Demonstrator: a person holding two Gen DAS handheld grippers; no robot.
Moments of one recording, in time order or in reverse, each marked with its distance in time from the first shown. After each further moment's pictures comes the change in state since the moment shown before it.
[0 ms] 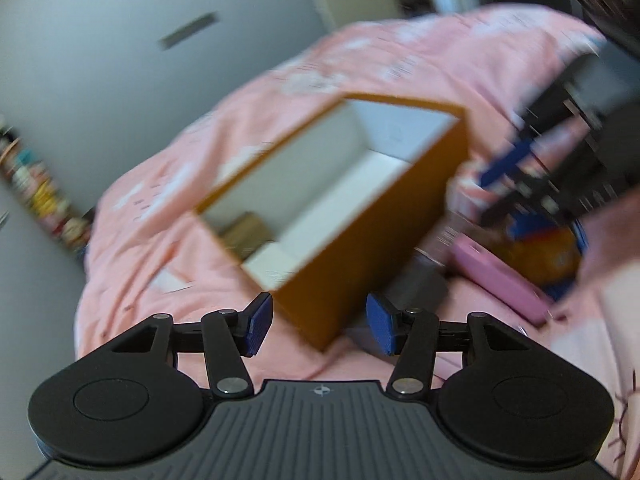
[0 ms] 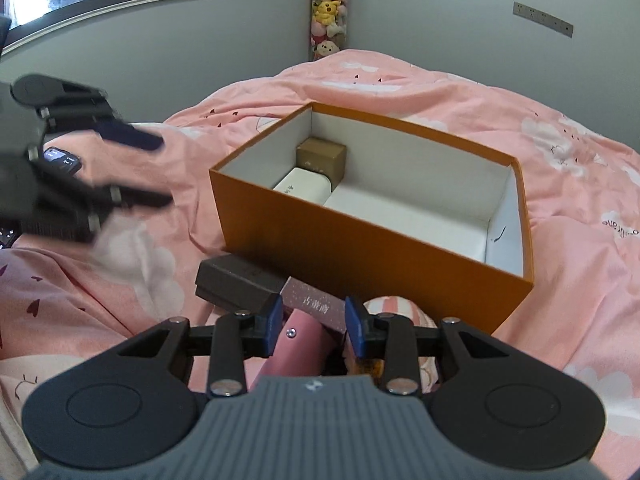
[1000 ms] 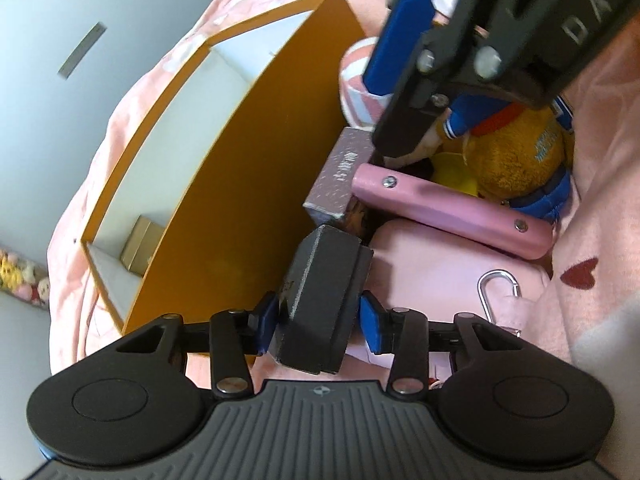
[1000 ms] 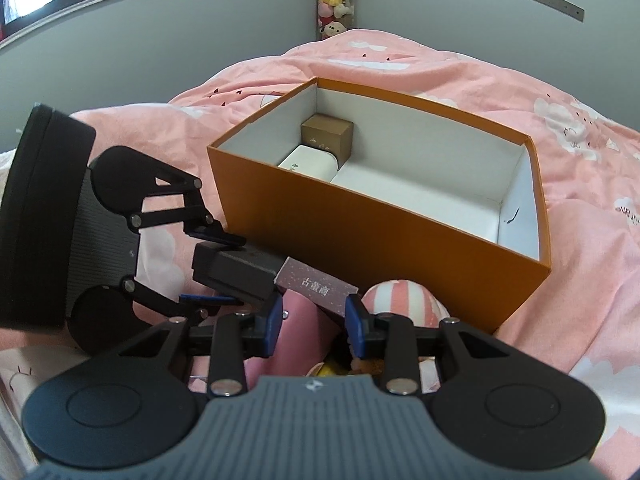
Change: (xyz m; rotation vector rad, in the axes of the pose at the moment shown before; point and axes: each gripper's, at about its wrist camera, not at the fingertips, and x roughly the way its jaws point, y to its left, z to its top) left arm 0.079 -0.070 -0.015 0.282 0.153 -0.056; right arm 0.014 -0.002 -0.002 -0.007 0.059 0.029
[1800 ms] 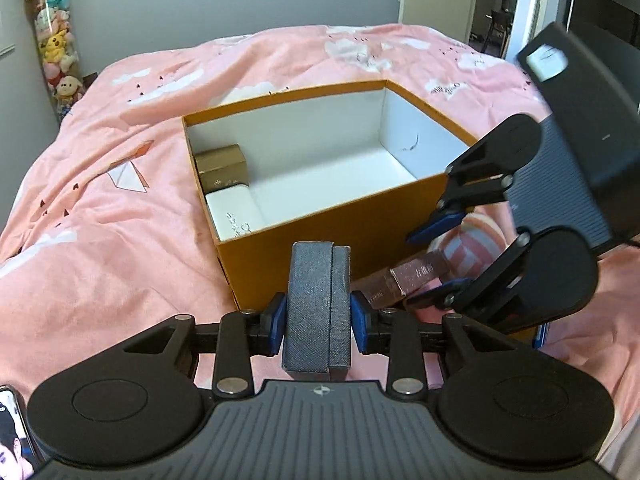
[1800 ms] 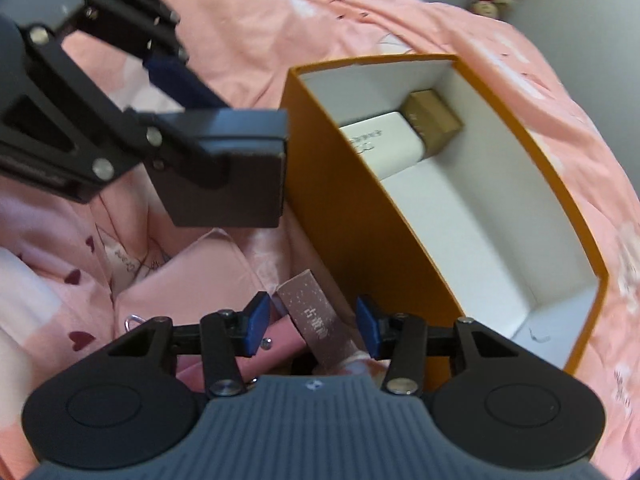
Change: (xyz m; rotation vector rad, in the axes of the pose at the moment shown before) left arm -0.068 0.084 -0.016 -0.781 -0.088 -0.109; right arm 0.063 0.021 0.046 -0.570 0.269 0.093
